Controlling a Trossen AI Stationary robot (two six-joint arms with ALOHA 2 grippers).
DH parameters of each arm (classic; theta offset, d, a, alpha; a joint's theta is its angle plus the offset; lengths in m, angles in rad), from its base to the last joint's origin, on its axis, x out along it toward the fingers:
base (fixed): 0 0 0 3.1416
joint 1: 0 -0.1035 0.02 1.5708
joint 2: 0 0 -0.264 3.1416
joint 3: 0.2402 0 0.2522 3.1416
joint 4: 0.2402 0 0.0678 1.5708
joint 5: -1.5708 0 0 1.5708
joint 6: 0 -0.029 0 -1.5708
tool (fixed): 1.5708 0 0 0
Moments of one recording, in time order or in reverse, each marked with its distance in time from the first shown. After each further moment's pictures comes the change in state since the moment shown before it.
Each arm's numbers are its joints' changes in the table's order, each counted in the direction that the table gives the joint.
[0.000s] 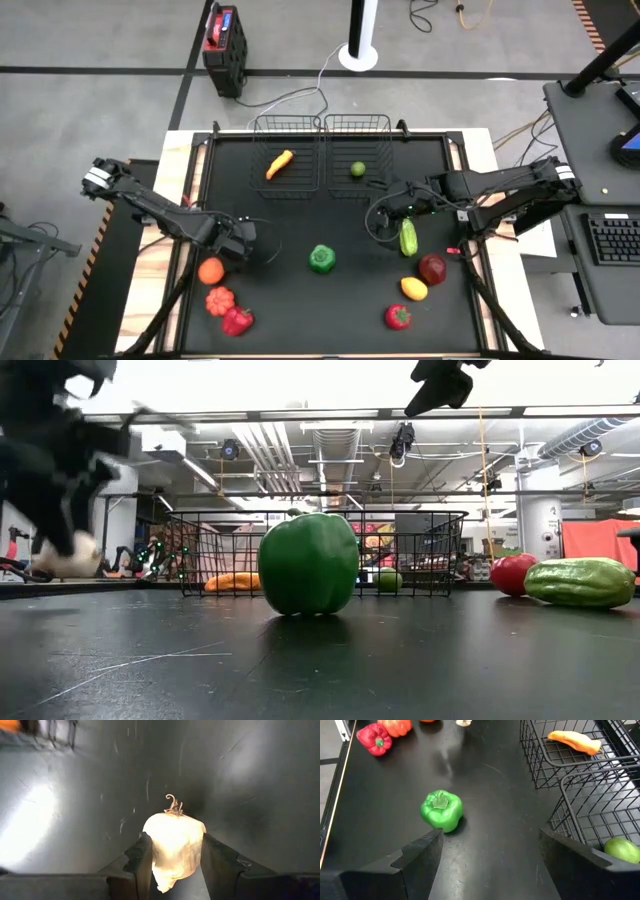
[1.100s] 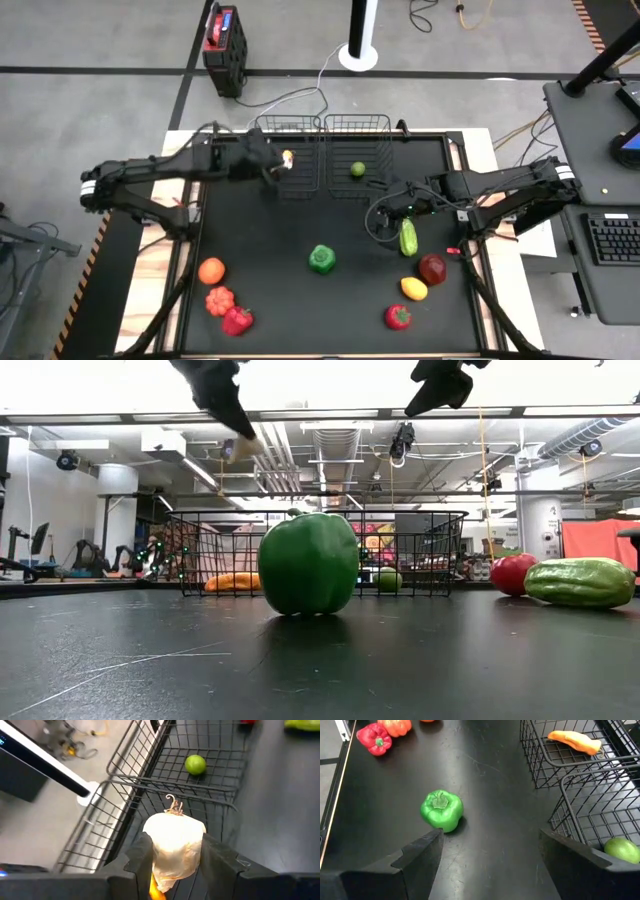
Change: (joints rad) left arm -0.621 0.000 0.438 -0.323 0.060 -0.729; right arm 0.000 0.000 0.000 0.000 0.000 0.000
